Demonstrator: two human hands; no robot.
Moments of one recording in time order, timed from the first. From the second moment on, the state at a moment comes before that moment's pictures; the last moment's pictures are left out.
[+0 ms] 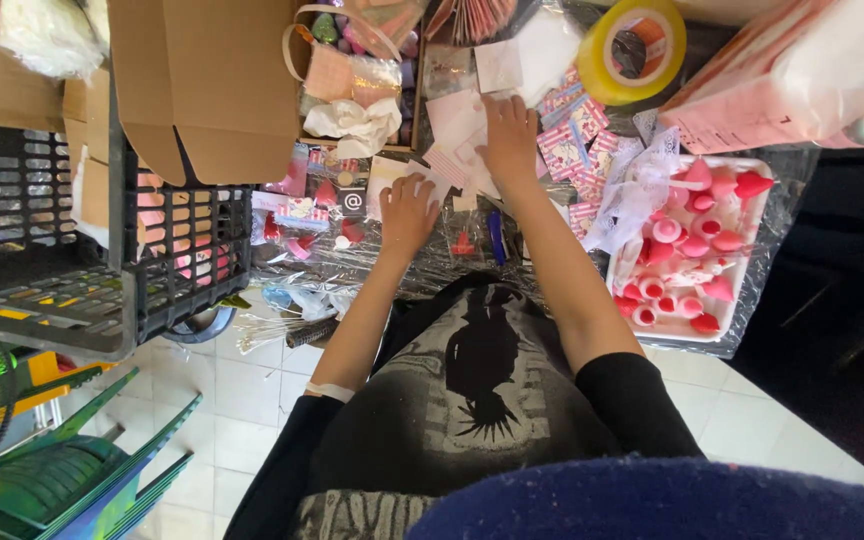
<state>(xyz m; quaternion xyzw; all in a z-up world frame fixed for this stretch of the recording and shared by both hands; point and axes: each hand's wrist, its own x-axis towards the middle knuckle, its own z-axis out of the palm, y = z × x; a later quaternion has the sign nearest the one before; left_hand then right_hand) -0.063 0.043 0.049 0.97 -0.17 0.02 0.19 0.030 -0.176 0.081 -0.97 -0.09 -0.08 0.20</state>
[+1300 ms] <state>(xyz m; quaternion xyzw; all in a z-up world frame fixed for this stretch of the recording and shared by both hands) -0.053 0.060 0.088 0.95 -0.08 0.06 0.30 0.022 -0.187 0.070 -0.90 0.00 -0.04 0.43</state>
